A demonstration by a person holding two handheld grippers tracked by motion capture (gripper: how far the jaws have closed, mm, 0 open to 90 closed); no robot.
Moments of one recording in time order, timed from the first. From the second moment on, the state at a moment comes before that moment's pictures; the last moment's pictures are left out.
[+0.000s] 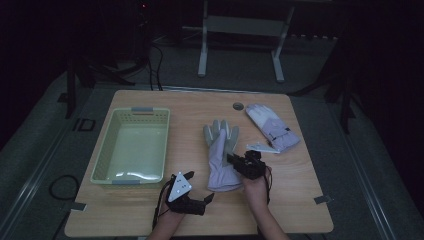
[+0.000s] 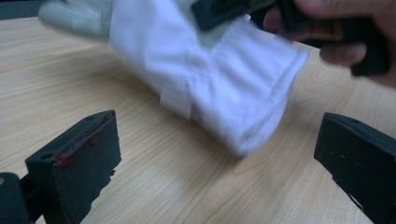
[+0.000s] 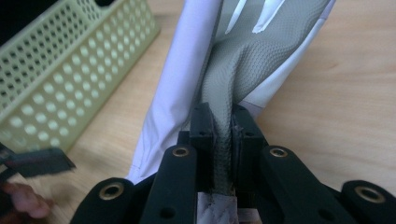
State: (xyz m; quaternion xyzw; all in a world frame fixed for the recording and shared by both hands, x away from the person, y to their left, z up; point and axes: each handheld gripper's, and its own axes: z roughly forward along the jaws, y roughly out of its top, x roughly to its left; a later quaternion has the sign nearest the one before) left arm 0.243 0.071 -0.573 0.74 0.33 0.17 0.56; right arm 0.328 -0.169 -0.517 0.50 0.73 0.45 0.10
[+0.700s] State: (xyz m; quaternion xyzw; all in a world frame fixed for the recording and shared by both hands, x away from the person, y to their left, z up) left arm 0.243 0.071 -0.573 0.74 0.33 0.17 0.55; right arm 0.332 -0.163 -0.552 0.53 0.74 0.40 0.11
